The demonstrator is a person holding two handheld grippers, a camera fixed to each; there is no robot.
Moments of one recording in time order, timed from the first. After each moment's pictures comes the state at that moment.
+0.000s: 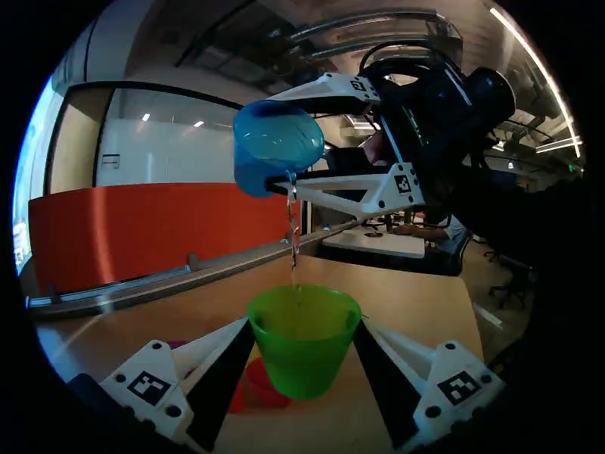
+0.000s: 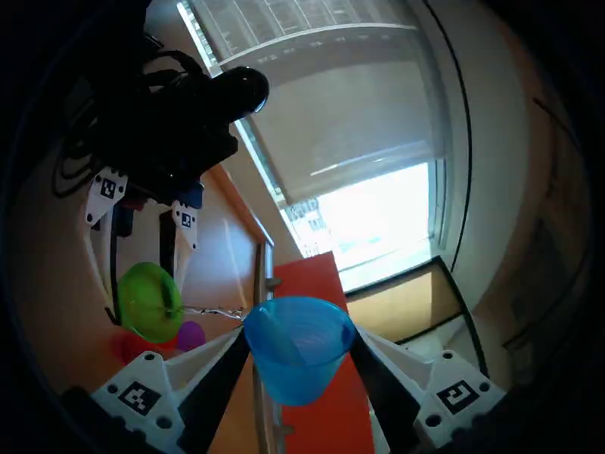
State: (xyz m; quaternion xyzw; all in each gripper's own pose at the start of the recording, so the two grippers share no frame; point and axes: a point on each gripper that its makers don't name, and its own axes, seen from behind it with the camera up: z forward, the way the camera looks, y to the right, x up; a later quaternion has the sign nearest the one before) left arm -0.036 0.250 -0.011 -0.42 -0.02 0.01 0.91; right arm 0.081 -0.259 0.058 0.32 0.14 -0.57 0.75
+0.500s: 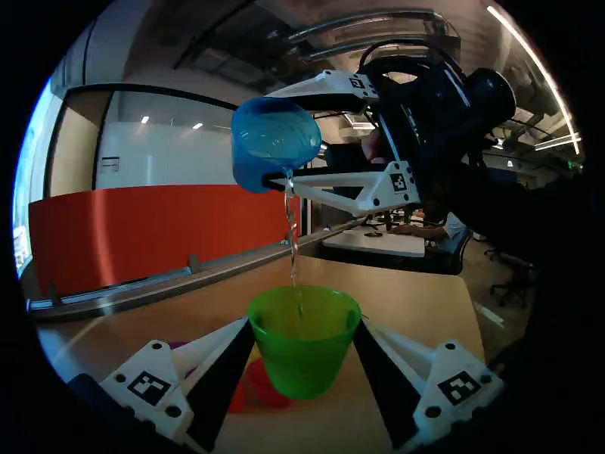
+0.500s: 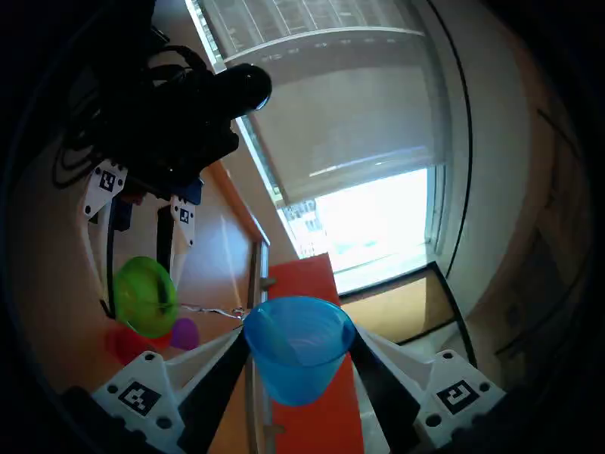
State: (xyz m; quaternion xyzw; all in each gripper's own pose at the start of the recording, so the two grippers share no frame) left arm -0.035 0.249 -0.014 -0.42 -0.02 0.02 0.91; right arm 0.084 -0.260 0.059 0.31 0.15 -0.58 0.74
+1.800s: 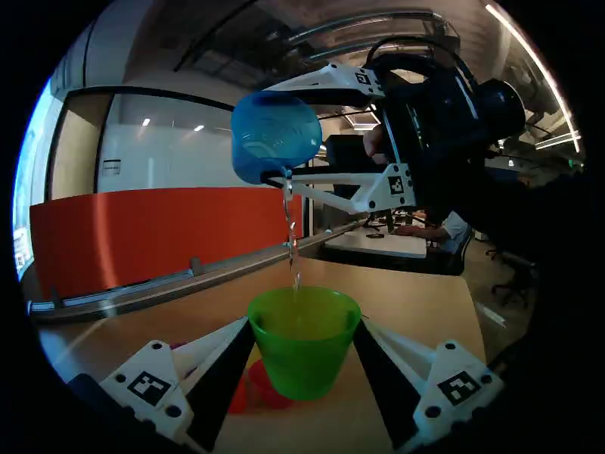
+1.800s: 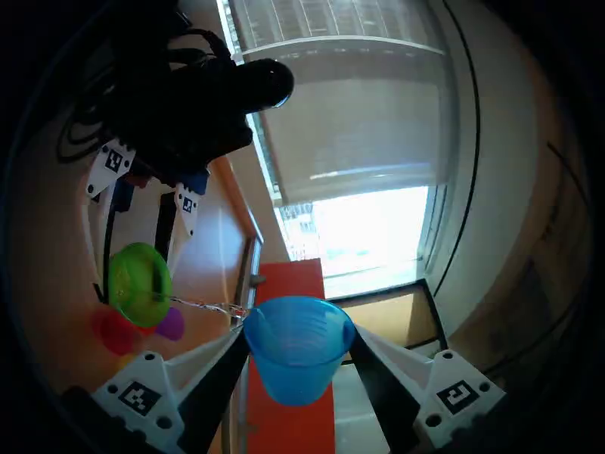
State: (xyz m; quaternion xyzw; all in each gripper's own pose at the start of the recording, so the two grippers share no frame) left arm -0.031 0.247 -0.014 -0.42 -0.02 0.02 0.91; right arm 0.095 -0.262 0.059 0.29 0.18 -0.62 0.70
